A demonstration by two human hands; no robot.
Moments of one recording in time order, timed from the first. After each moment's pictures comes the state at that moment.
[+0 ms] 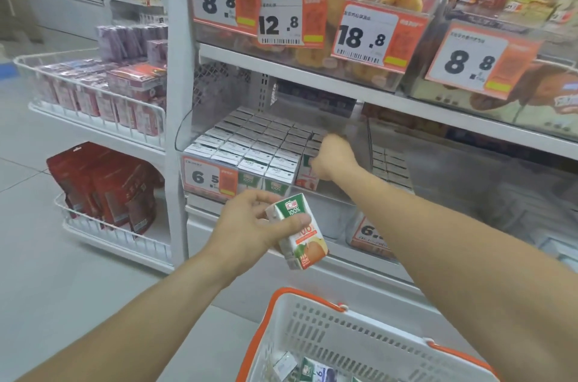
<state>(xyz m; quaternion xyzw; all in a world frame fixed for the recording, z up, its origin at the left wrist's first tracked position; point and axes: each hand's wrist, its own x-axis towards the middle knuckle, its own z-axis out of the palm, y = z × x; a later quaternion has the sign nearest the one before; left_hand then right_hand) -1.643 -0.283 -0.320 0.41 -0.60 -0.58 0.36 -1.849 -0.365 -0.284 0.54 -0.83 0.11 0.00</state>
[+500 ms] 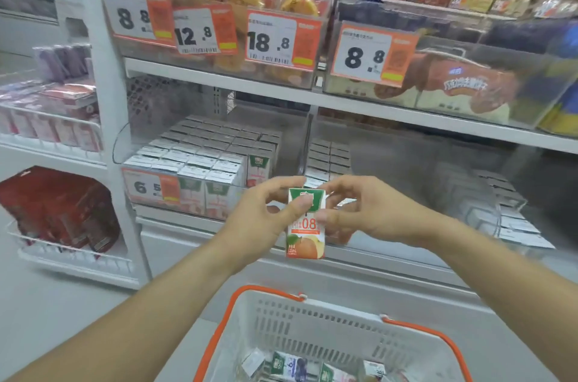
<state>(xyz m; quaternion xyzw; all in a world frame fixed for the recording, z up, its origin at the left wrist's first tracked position) -1.725 -0.245 -0.298 0.28 -0.72 -0.54 0.33 -1.905 -0.155 -0.245 0.57 -0.67 0.32 -0.36</state>
